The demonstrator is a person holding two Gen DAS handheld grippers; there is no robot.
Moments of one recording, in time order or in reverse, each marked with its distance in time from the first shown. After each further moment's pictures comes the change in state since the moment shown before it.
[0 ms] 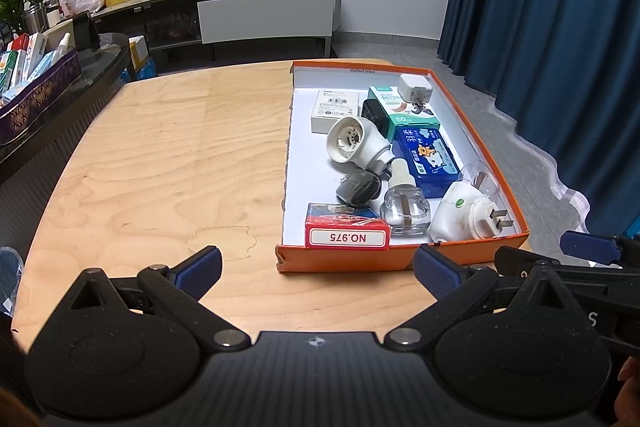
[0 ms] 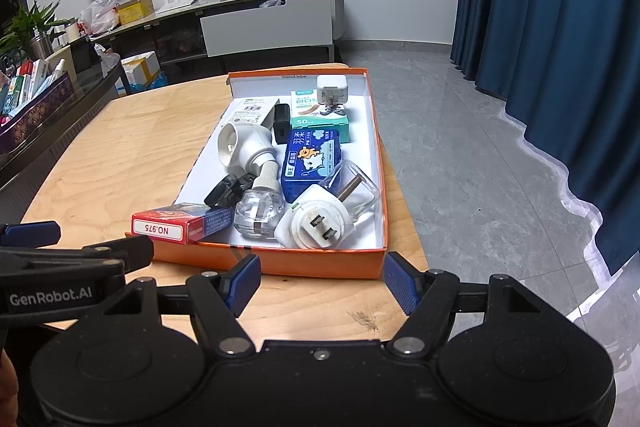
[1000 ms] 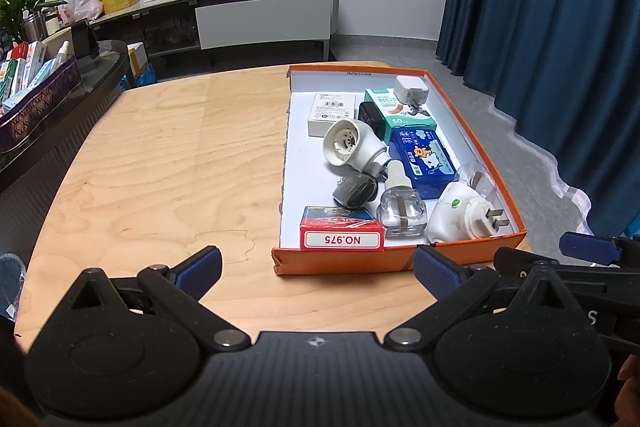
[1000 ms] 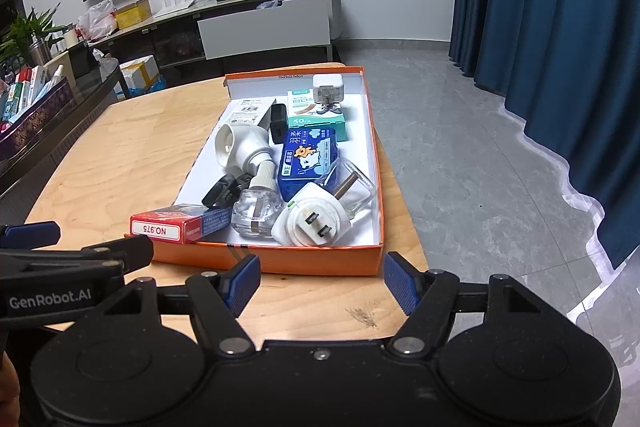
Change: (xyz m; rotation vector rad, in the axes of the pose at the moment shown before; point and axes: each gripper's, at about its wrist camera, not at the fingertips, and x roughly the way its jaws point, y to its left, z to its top) left arm -0.002 -0.005 0.000 0.017 -0.012 0.006; right arm -0.004 -0.004 0.000 0.018 -0.002 0.006
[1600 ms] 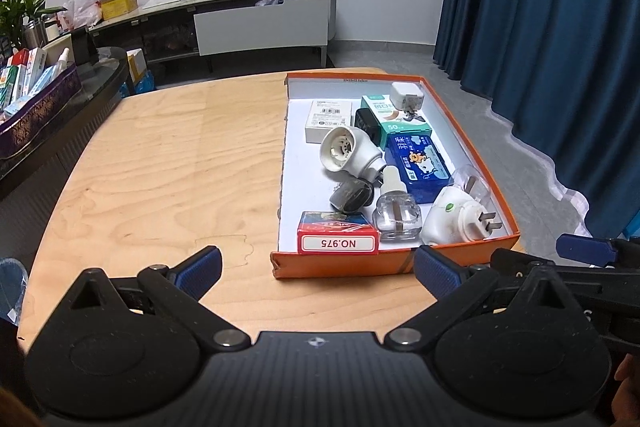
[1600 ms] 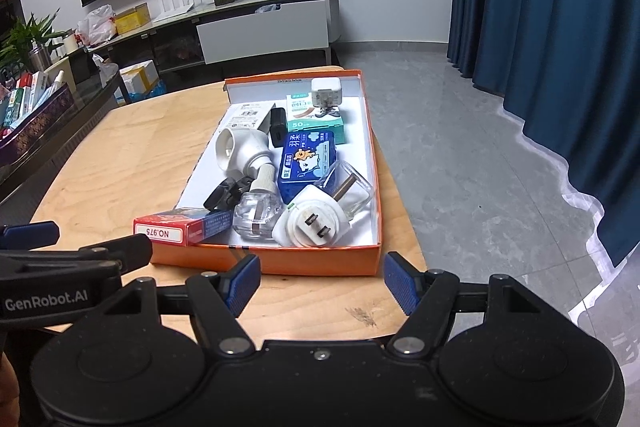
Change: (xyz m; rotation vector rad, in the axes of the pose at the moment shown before) left arm -0.003 -0.002 0.000 0.006 -0.016 -0.003; right arm -0.003 -0.001 -0.001 0.010 -0.007 0.001
